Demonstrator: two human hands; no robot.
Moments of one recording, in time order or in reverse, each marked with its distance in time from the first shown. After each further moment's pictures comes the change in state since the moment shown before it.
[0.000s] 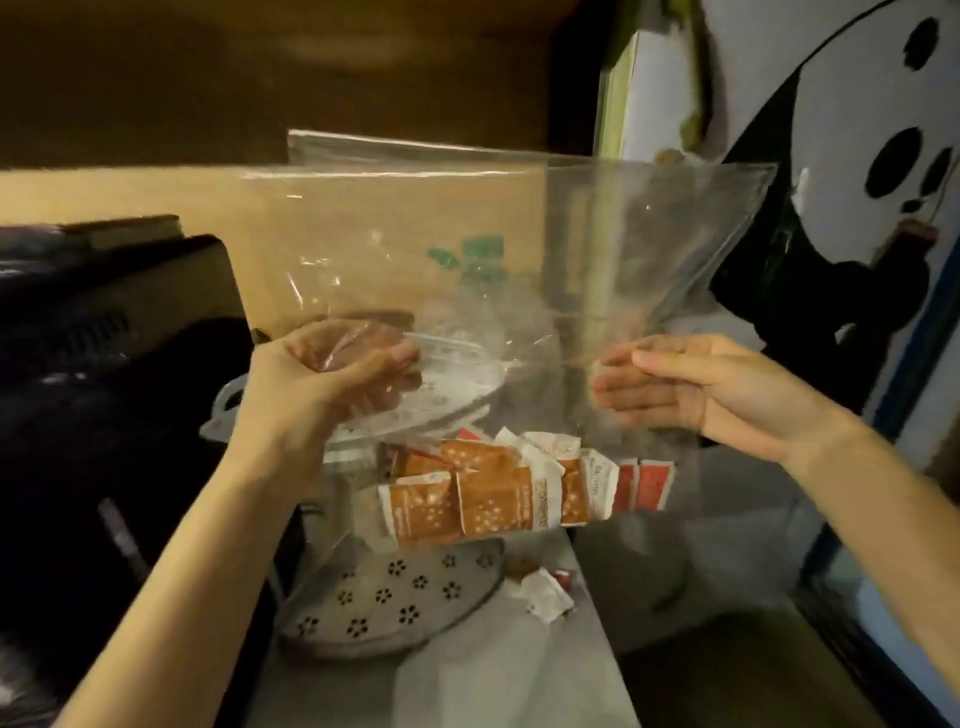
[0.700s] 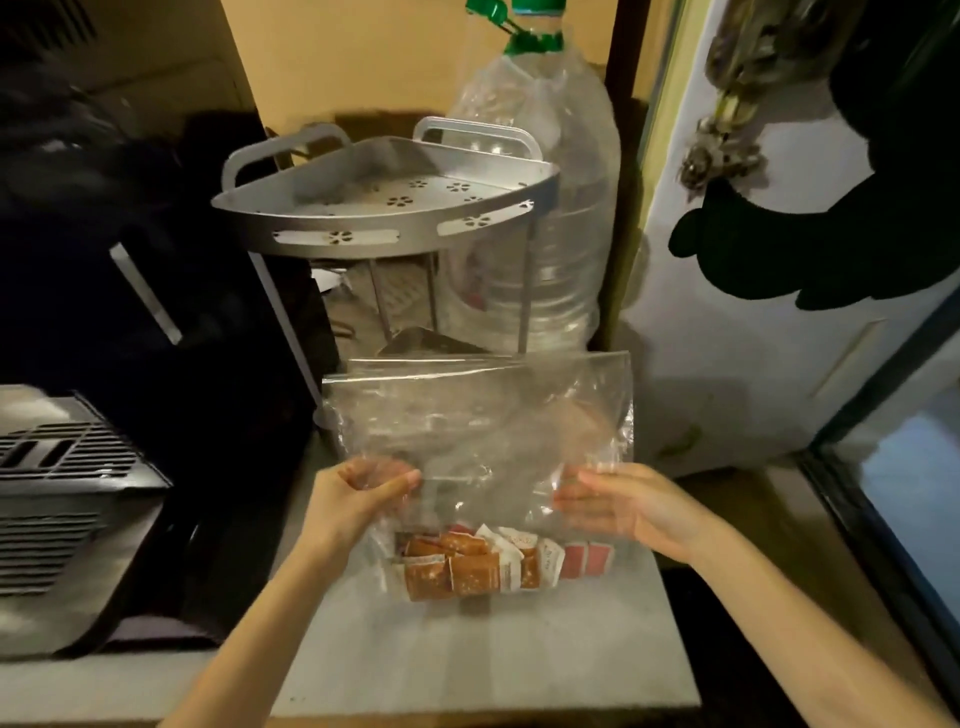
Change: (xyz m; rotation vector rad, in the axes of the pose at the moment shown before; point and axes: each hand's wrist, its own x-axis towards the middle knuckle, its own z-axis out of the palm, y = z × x) left_hand -0.156 -0.192 -0.054 0.206 0.113 -0.635; right_hand -0.064 0.253 0.039 0.190 0.070 0.627
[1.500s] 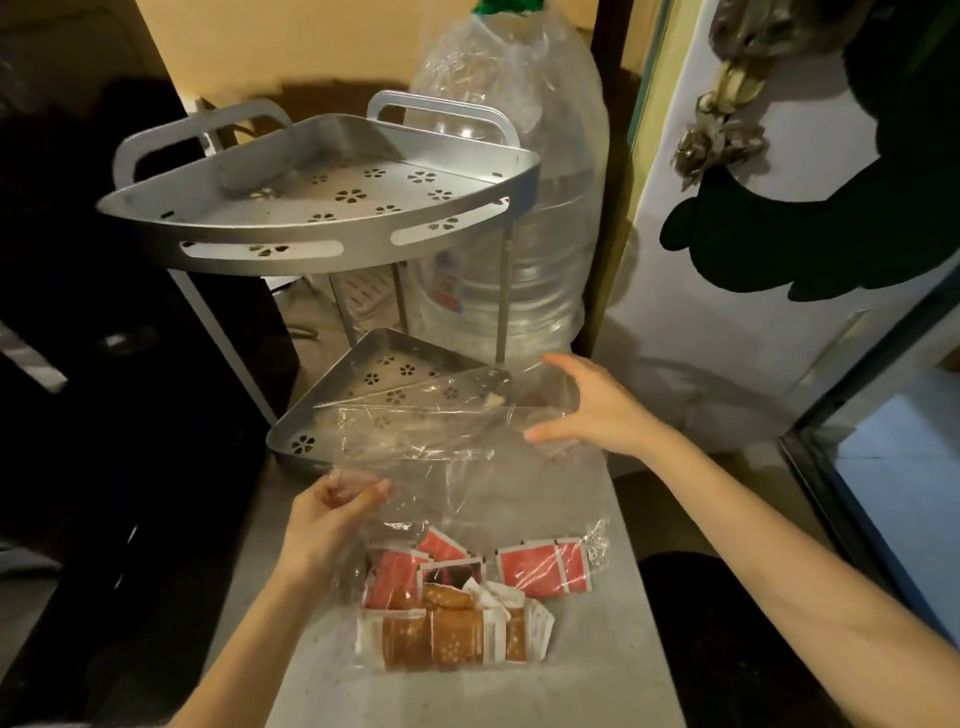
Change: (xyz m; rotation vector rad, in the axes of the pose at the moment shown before) left_hand 0.043 -0.020 0.020 -0.180 0.024 -0.133; right_hand 0.065 -0.085 -0.003 -0.905 0.152 -0.353
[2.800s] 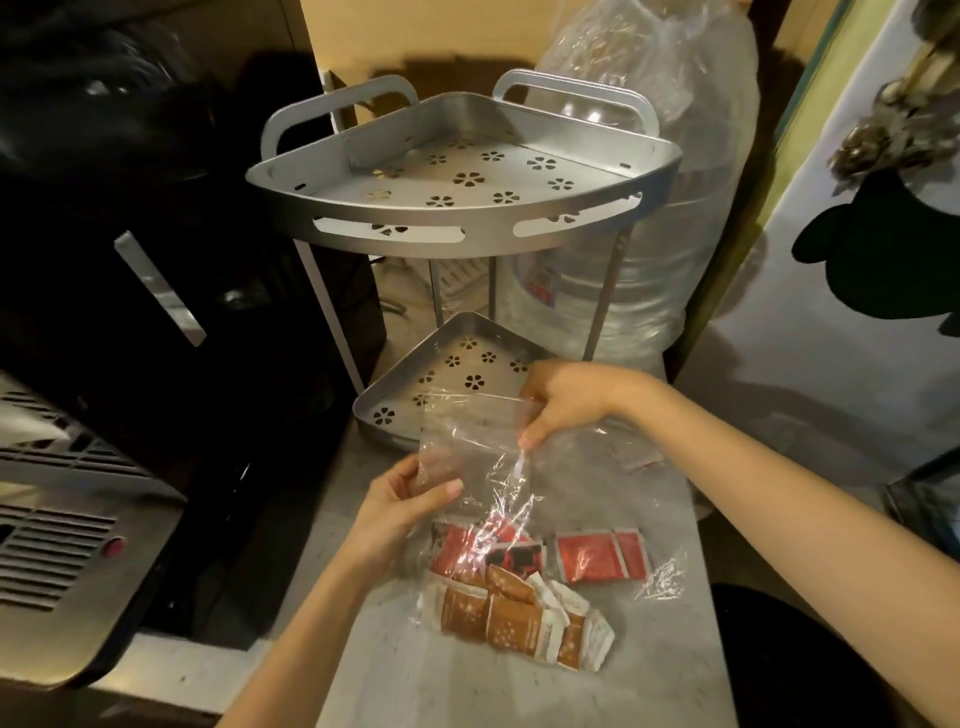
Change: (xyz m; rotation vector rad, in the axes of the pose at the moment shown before) left_hand -0.006 -0.006 -0.015 -0.099 -0.167 -0.014; right_hand 0.045 -0.101 0.038 -0.488 -0.563 -0.223
